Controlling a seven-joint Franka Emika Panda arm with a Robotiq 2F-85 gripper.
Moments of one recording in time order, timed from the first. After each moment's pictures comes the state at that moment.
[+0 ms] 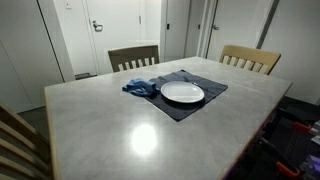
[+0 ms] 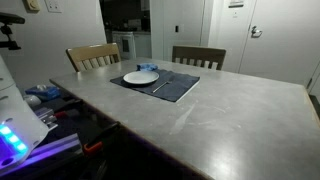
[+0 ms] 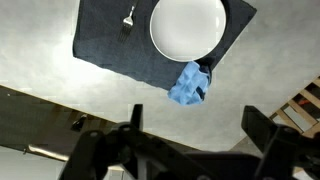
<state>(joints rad) 0.16 -0.36 -0.15 -2.30 0.09 2.21 -0.51</state>
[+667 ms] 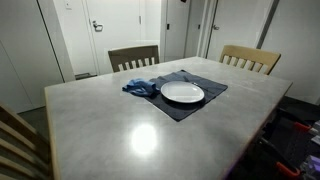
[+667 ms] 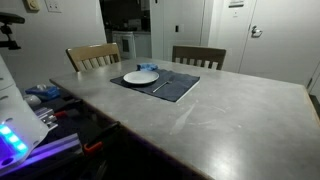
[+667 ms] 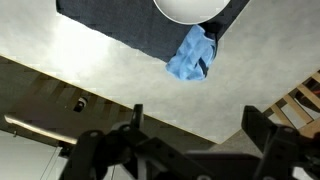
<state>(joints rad) 0.17 -0.09 -0.07 -2.08 0.13 2.31 -0.50</state>
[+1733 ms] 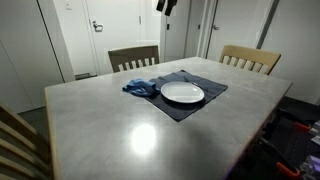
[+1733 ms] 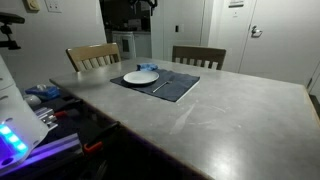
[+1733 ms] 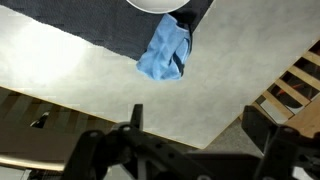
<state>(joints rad) 0.14 0.11 0.02 -1.93 0.24 2.27 -0.50</state>
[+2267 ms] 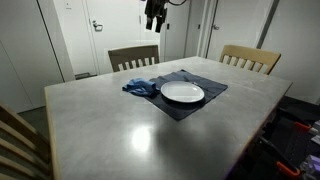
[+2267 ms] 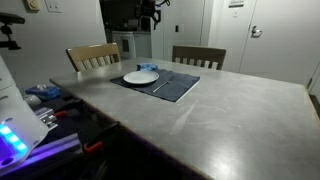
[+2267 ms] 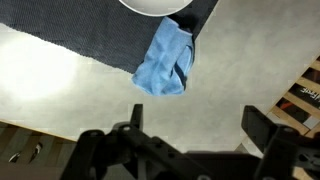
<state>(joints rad) 0.11 0.38 0.07 -1.67 0.20 2.14 -0.45</state>
